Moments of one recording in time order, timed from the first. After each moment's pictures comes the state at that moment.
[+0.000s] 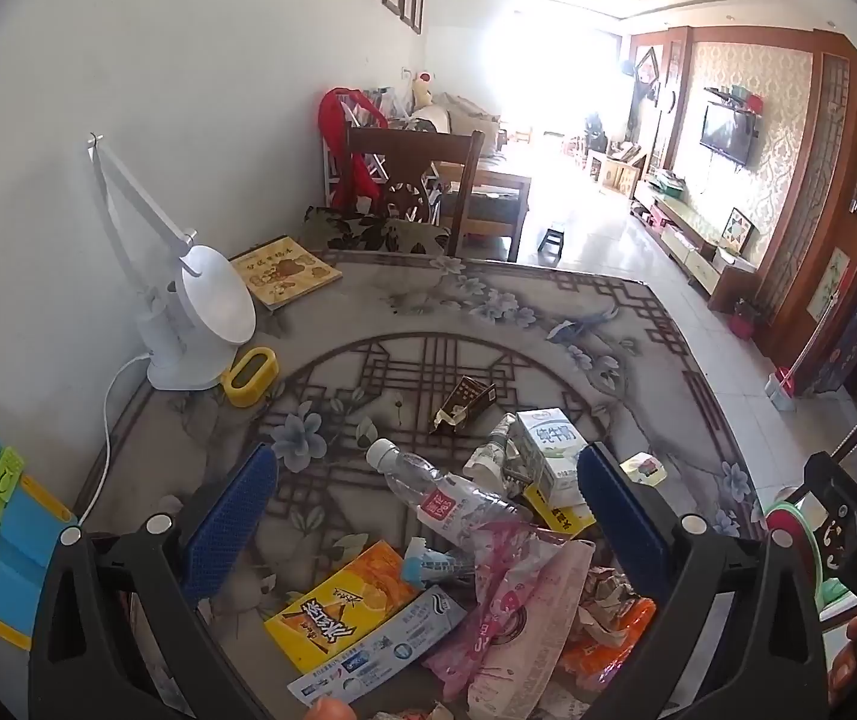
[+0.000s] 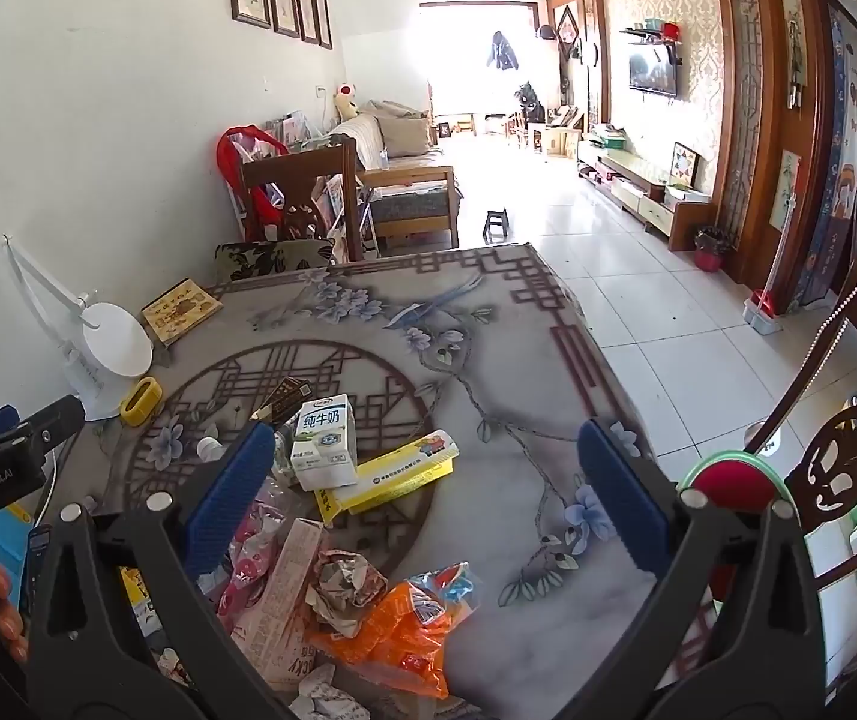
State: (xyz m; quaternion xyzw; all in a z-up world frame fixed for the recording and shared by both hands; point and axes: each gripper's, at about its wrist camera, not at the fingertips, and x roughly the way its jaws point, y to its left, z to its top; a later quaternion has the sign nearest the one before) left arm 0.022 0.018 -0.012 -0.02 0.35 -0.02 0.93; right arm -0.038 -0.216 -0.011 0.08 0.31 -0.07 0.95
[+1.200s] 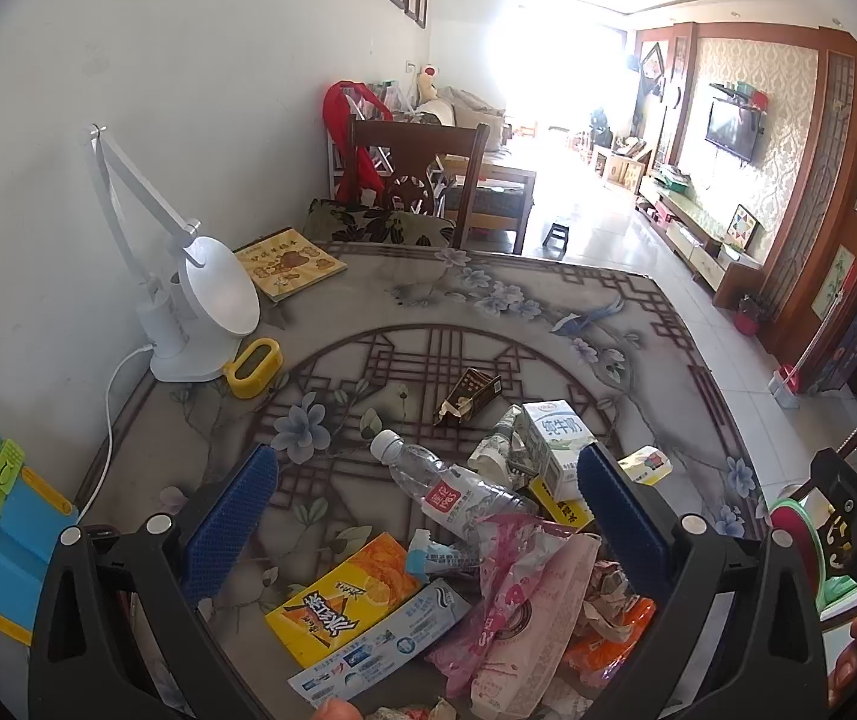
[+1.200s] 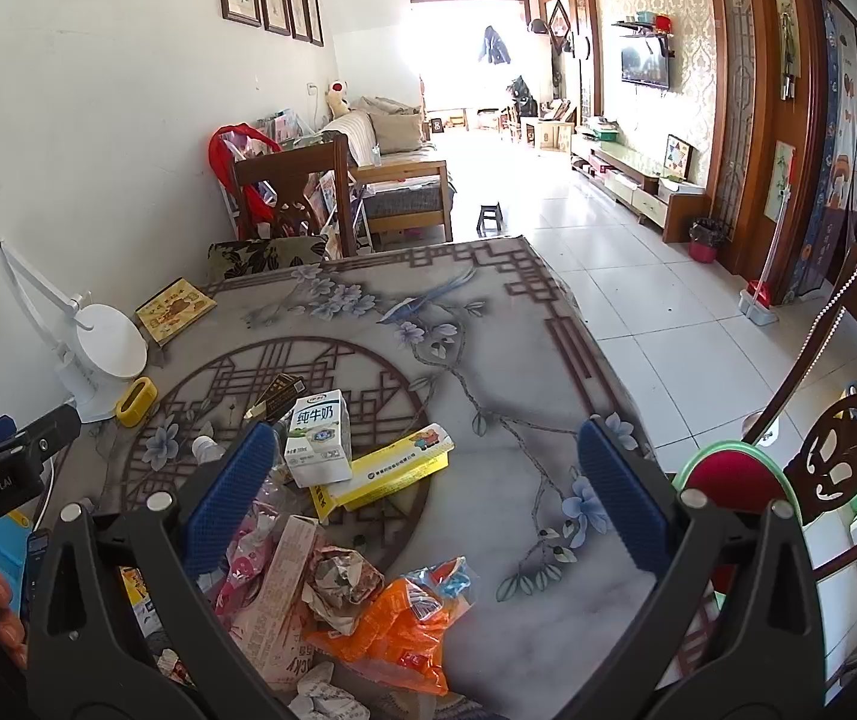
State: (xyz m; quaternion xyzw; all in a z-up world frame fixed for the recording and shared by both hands) left arm 0.021 0.022 -0.014 -0.02 0.36 -0.01 0.93; right arm -0.038 -0.217 -0.013 0.08 0.31 -0.07 0.94
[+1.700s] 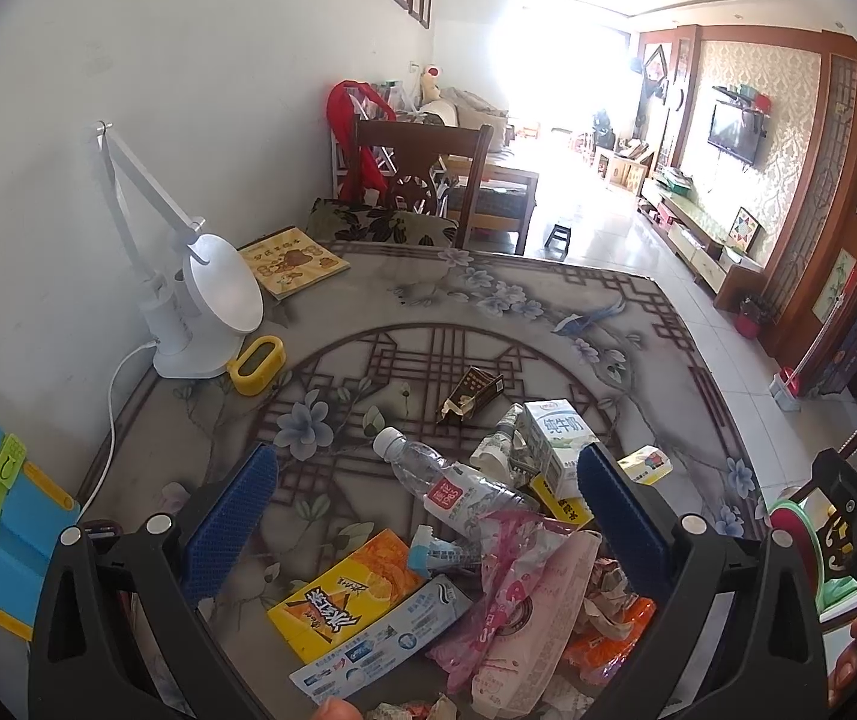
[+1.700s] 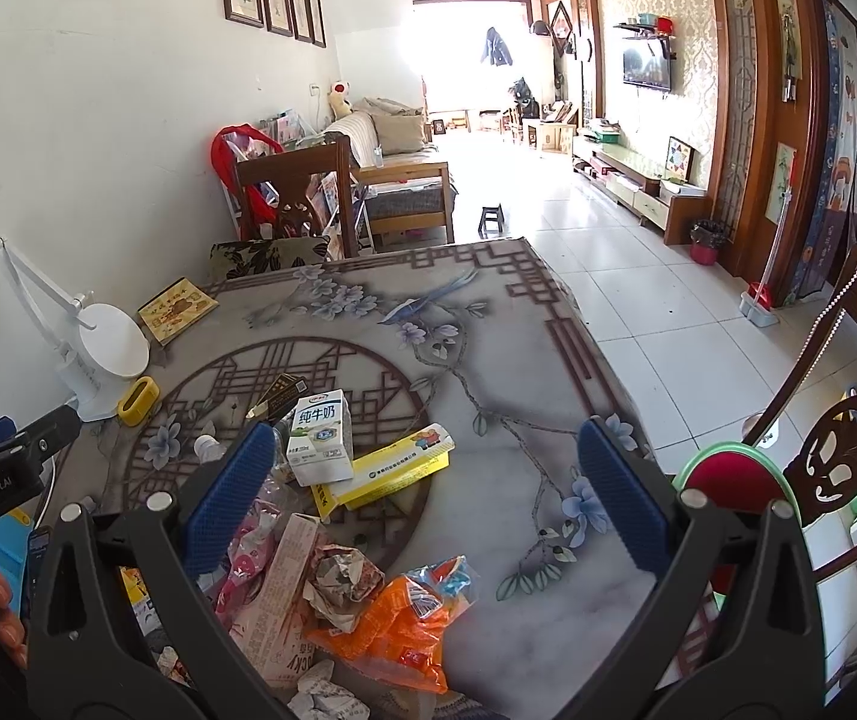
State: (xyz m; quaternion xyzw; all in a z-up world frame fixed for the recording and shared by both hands) left arm 0.022 0.021 -0.017 -0.02 0.36 -0.01 0.93; right arm -0.038 -0.217 -0.013 0.08 0.31 -0.07 0.94
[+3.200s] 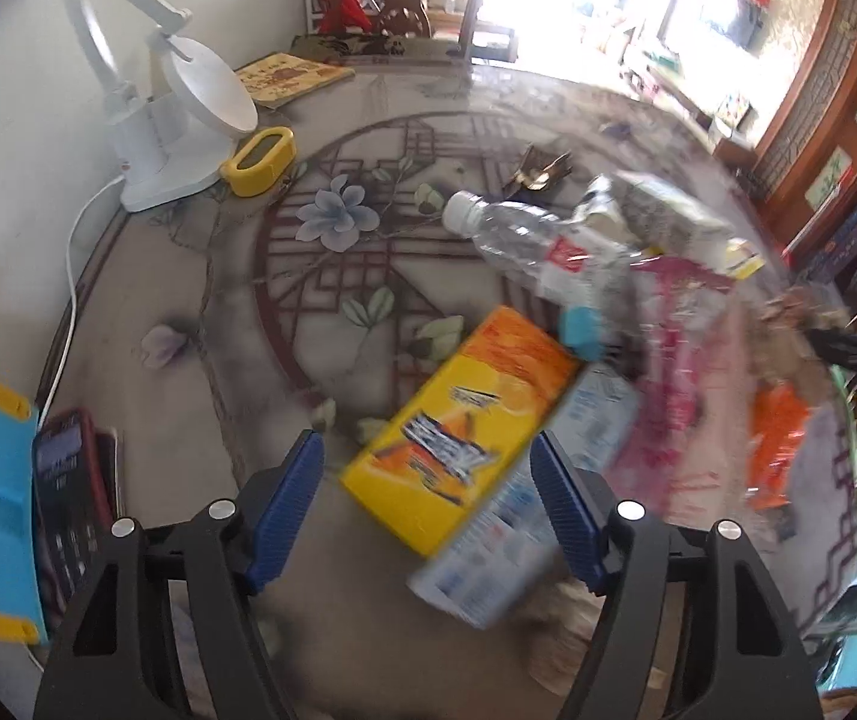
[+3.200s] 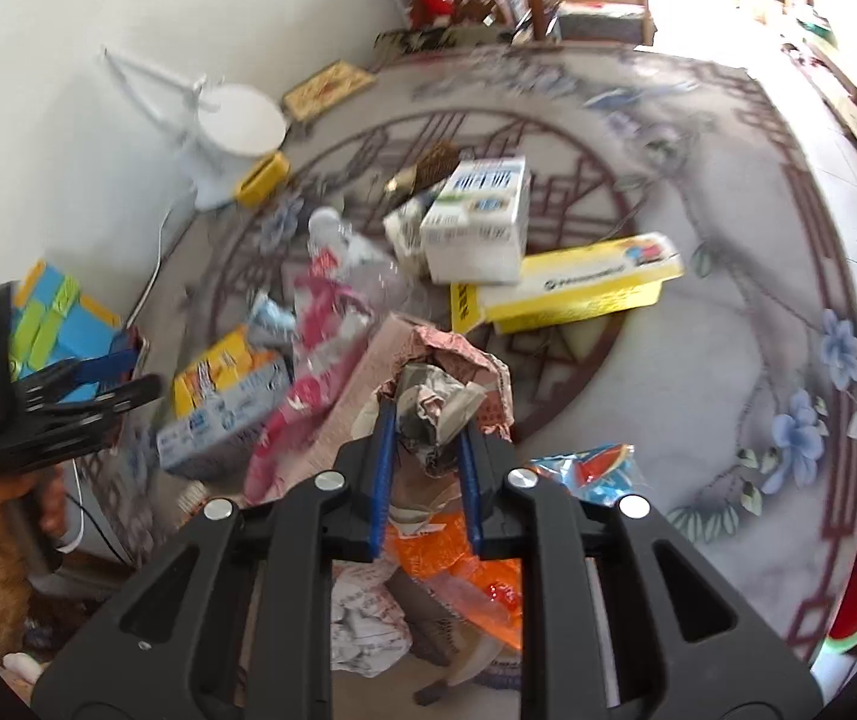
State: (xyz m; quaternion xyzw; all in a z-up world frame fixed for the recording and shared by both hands) left arm 0.025 0.108 -0.160 0.01 0.52 -0.07 0.85; right arm 0.015 -0.185 -0.127 0.08 0.50 0.18 0.84
